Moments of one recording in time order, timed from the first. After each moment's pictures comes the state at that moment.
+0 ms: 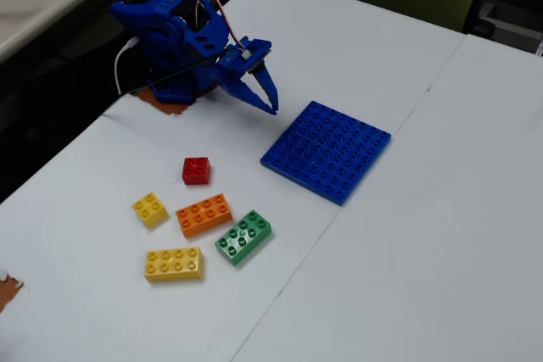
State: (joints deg) arm 0.0 187.8 176.9 45.0 -79.9
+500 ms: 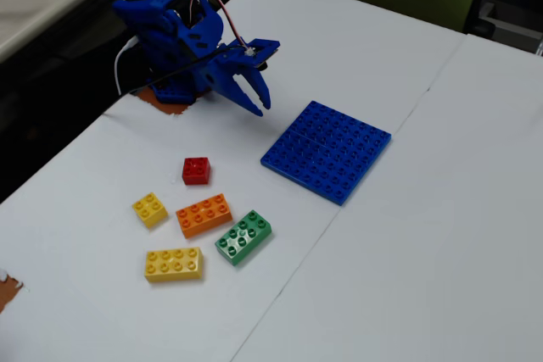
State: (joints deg) arm 4.4 186.4 166.7 57.9 -90.4
